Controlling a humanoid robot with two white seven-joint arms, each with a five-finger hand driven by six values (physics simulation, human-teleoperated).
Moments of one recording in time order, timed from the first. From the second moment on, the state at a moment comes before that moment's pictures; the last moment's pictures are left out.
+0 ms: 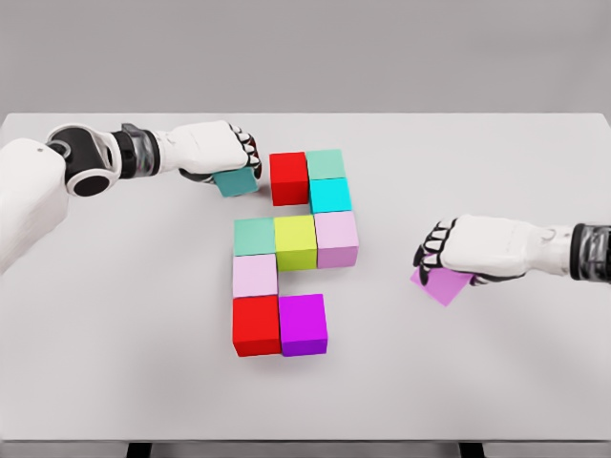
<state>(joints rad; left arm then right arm) -0.96 0.52 -0.93 -1.09 -0.81 -0.61 -0.28 -0.40 -0.94 0.51 -1.77 0.40 -0.61 0.61</state>
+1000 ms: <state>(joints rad) -0.95 0.55 -0.93 -1.18 -0.80 -0.61 -0.28 -0.37 -0.83 0.53 -1.77 0.35 -0.61 0.61</state>
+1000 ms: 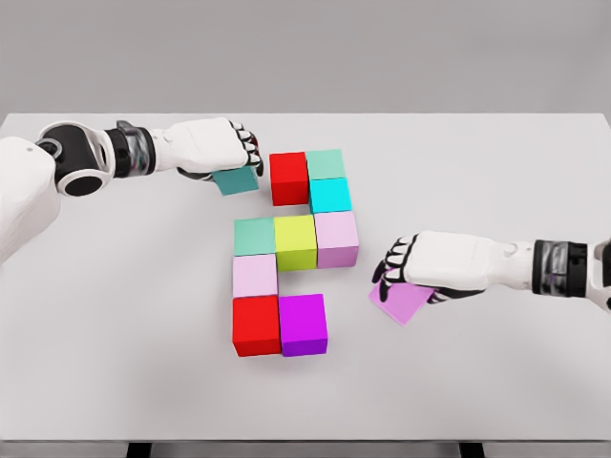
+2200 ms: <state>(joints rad) -0.96 0.55 -0.93 -1.21 -0.79 -0.61 -0.28 -0.38 -0.85 0.51 -1.77 0.34 -0.61 0.61</state>
